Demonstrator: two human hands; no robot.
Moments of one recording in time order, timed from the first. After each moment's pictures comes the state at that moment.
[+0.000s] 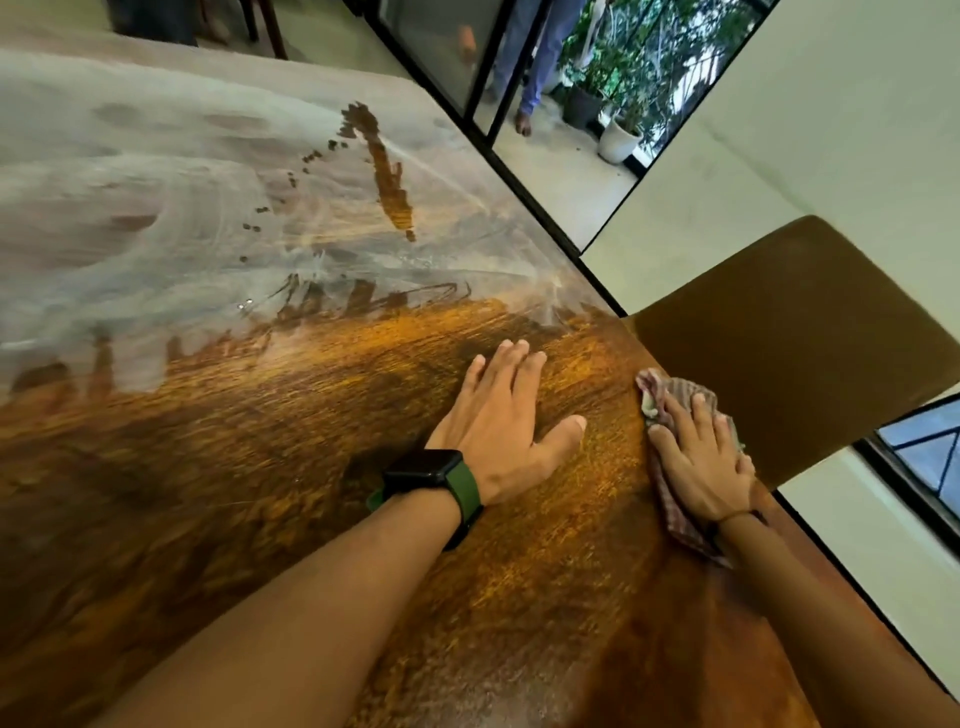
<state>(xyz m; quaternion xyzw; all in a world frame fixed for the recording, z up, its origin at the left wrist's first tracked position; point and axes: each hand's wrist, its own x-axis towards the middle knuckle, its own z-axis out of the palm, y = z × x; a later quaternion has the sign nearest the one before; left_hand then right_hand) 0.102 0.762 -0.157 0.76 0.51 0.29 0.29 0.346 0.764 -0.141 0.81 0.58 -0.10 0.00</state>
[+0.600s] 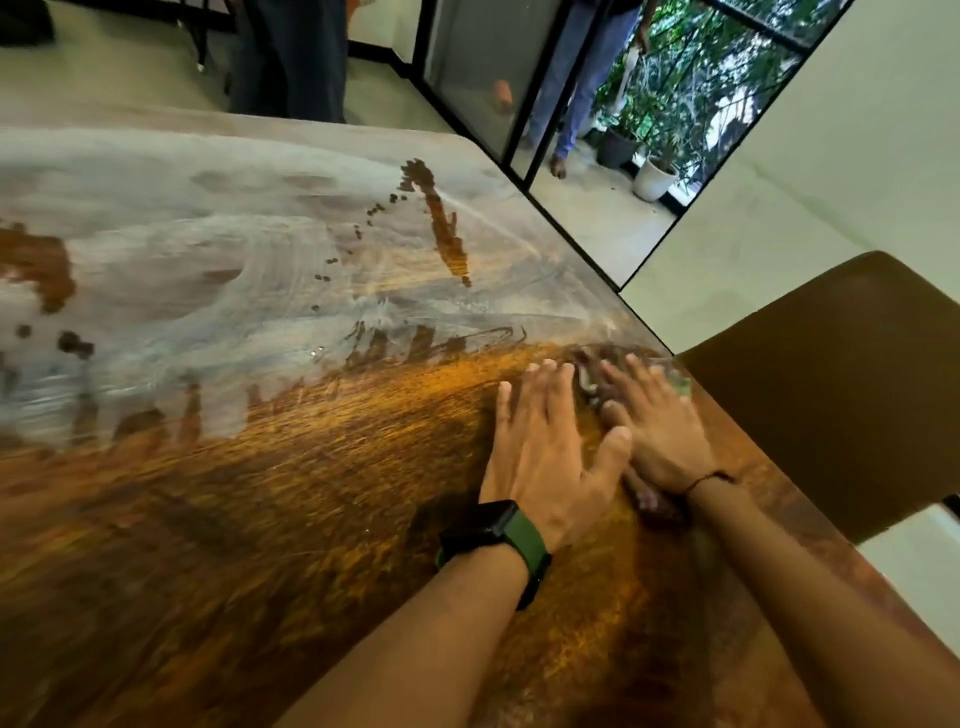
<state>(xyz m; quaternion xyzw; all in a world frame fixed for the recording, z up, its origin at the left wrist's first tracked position) 0.095 0.762 -0.150 0.68 0.55 0.37 0.29 0.259 0.834 -0.149 0.66 0.75 -0.06 0.01</state>
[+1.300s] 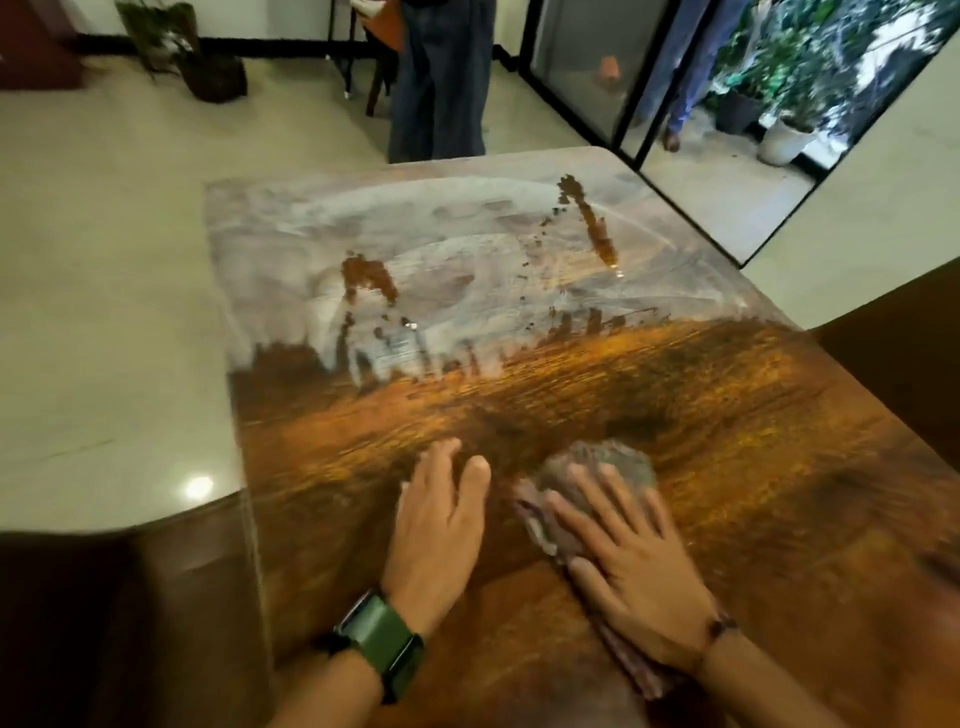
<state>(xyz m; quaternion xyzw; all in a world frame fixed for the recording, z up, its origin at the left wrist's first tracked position) -0.117 0.554 -0.095 0.43 0.71 0.37 0.42 0.098 0.586 -0.149 0.45 0.89 -0.01 0.04</state>
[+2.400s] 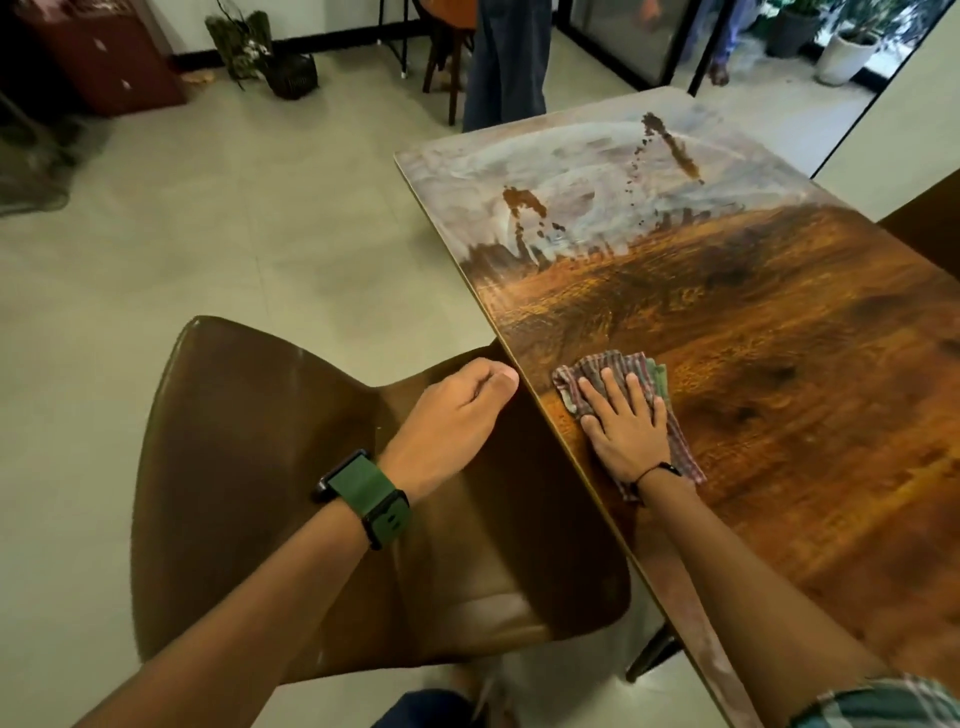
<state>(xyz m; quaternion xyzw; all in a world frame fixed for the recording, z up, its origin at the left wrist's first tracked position) -0.284 0.311 0.043 0.54 0.64 0.30 0.45 -0.073 0.410 -0.127 0.62 0.76 -0.15 0.07</state>
